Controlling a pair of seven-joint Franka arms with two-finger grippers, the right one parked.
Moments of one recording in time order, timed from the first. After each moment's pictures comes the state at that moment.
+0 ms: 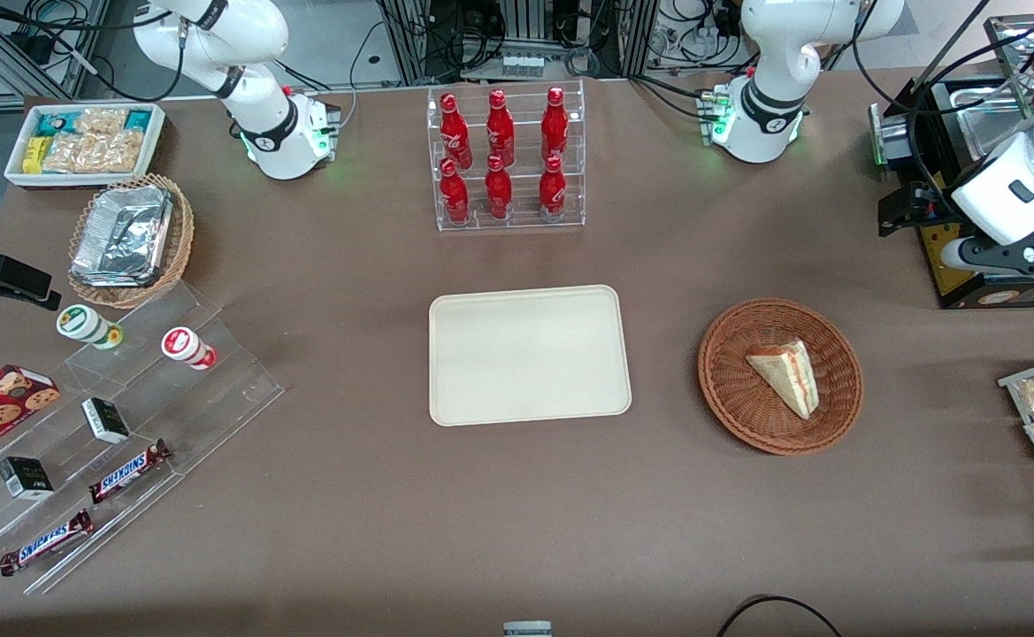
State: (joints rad) arm -0.06 0.00 -0.01 -1.59 0.03 1.41 0.09
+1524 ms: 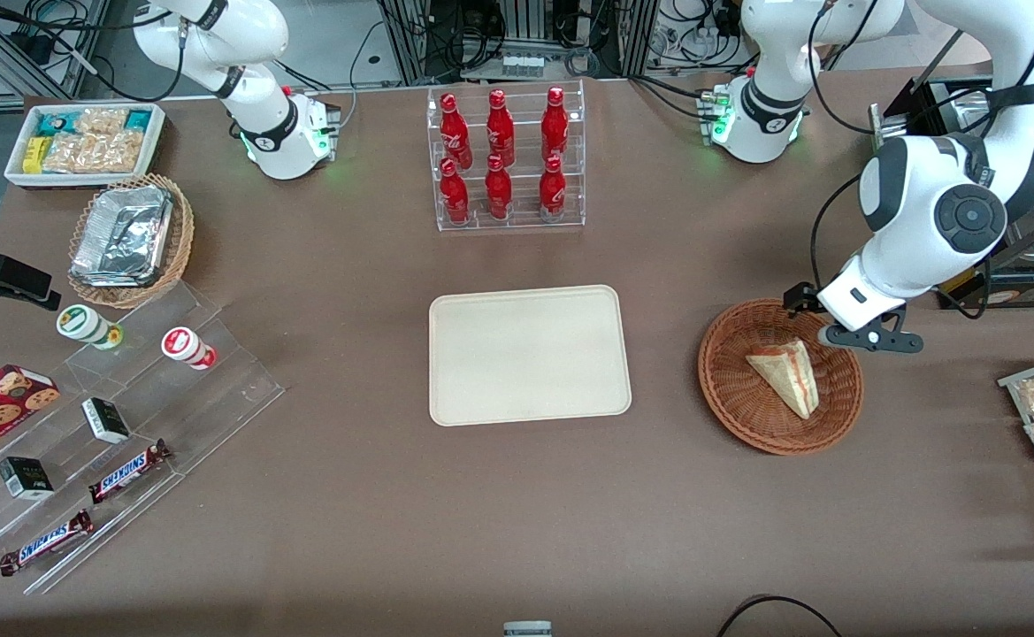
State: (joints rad) arm -0.09 0.05 0.00 -2.19 0.02 2.17 -0.03
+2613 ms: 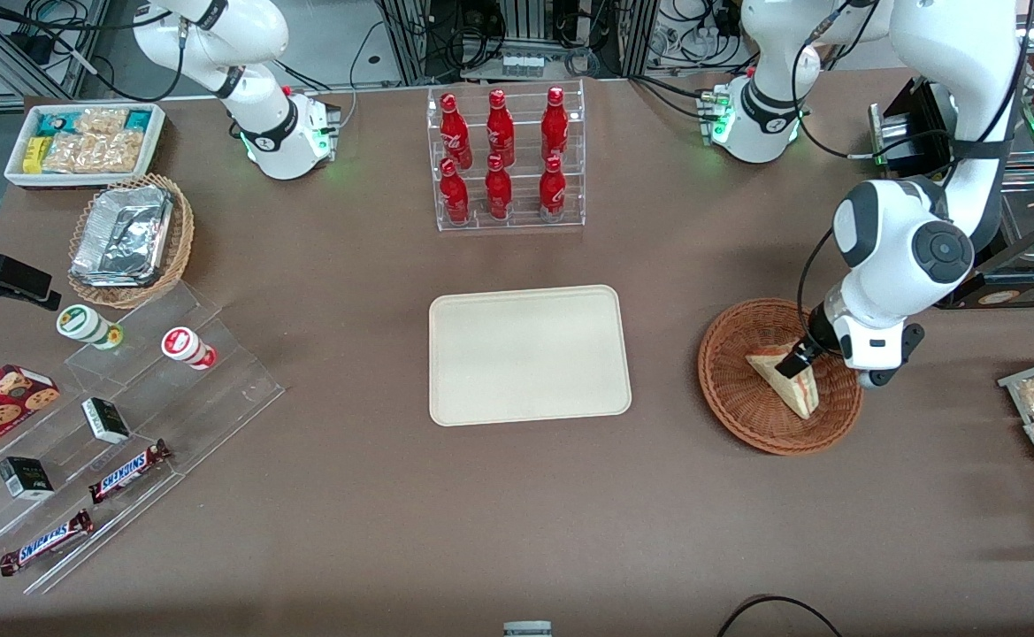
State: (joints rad) arm -0.09 0.20 -0.01 -2.19 -0.08 2.40 -0.80
